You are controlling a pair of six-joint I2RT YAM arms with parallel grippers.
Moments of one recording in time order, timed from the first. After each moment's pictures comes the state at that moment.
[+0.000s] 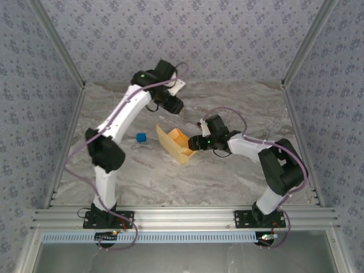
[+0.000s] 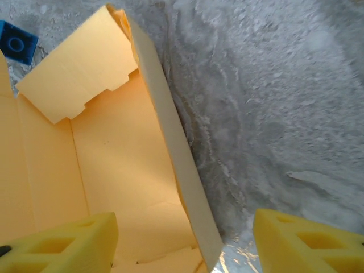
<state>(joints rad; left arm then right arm) -0.55 1.99 2.15 -1.21 0.09 0.09 0.54 1.67 0.90 -0.13 -0.30 0.34</state>
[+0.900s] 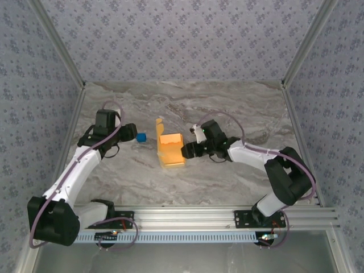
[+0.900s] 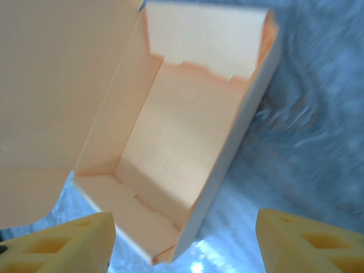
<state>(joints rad) -0.22 1.13 0.88 -0.52 0.02 -0.34 0.62 1.57 0.86 -0.10 -0.39 0.30</state>
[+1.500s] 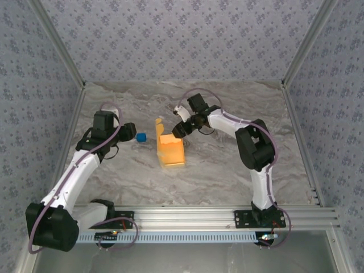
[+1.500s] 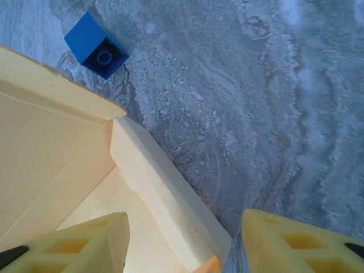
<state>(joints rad) -0.21 1.08 0.85 -0.48 0.02 -0.34 0.55 2.08 1.53 -0.46 -0.54 -0.17</state>
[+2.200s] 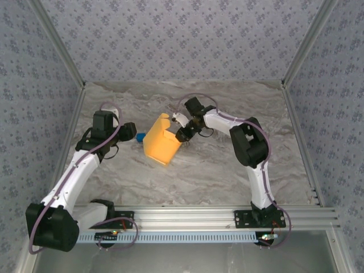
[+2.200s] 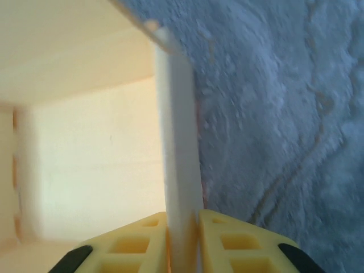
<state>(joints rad) -0.21 1.08 0.85 -0.47 0.04 -0.34 0.56 2.14 1.56 -0.59 -0.50 -0.27</state>
